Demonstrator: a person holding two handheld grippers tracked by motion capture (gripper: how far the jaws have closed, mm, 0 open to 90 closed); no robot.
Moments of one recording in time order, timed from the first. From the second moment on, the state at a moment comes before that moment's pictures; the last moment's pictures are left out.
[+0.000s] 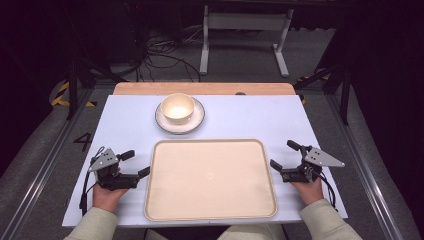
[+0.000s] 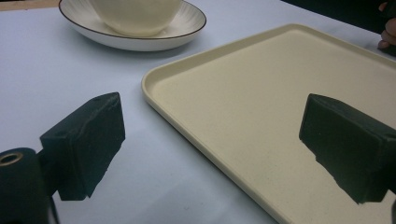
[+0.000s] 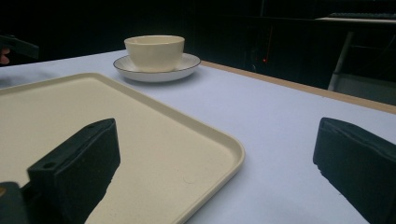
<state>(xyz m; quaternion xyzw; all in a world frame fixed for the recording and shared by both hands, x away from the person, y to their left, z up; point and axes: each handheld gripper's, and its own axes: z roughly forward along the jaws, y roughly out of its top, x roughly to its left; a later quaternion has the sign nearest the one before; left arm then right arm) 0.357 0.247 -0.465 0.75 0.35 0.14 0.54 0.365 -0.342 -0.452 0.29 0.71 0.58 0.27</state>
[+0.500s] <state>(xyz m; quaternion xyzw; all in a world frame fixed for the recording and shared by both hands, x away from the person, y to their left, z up) 0.356 0.245 -0.453 0.75 0.34 0.15 0.55 0.363 -0.339 -0.454 0.29 0.72 0.57 0.27</state>
